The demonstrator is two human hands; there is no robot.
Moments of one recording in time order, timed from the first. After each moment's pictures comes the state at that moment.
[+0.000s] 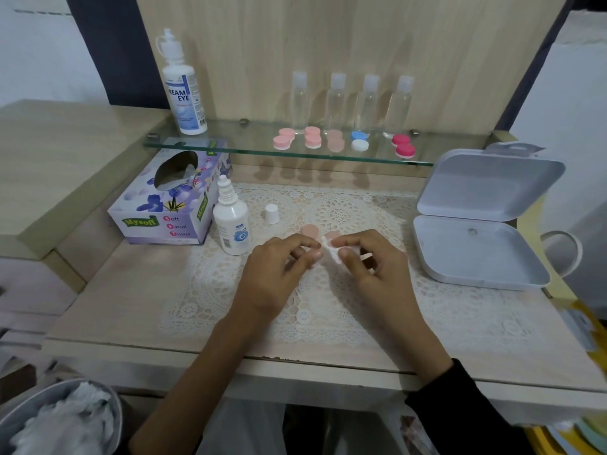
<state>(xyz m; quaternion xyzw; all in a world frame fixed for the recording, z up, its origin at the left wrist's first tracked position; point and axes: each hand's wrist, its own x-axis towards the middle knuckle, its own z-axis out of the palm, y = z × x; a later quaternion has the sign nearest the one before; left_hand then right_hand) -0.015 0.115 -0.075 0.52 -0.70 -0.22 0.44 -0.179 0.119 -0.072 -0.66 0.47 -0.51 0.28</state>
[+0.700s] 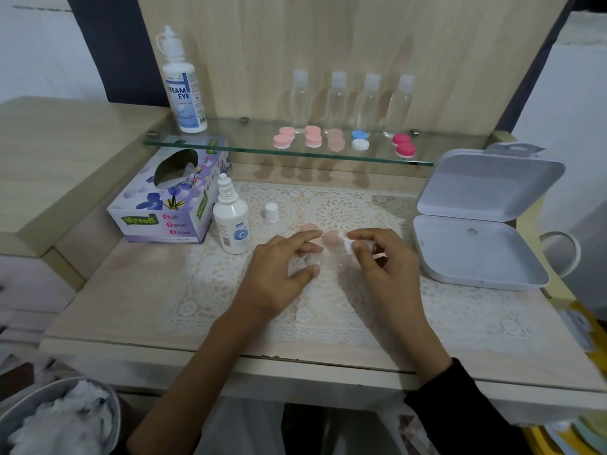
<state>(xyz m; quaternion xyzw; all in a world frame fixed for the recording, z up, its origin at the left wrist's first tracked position) -0.013 0.107 -0.084 0.52 -0.73 -0.21 0.40 -0.185 0.111 -0.078 -0.61 0.52 -0.55 0.24</state>
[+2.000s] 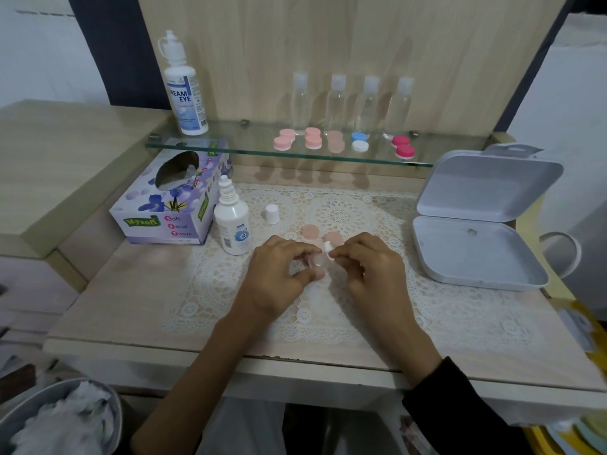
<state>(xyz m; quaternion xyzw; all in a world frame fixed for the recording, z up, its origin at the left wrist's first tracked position) -0.018 0.114 -0.074 0.55 -0.71 -0.17 0.40 -0.178 0.112 -0.083 -0.74 0.48 -0.47 0.05</state>
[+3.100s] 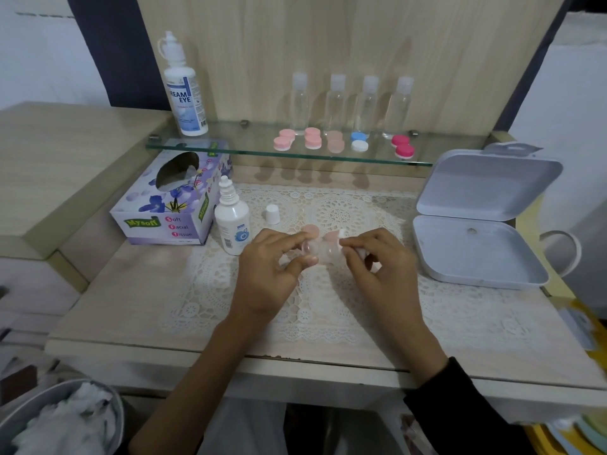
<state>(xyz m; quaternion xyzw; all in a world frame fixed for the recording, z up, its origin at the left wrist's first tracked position) -0.014 0.117 -0.075 0.51 -0.69 -0.12 0.50 -0.186 0.110 -0.081 -0.70 0.47 -0.54 0.12</state>
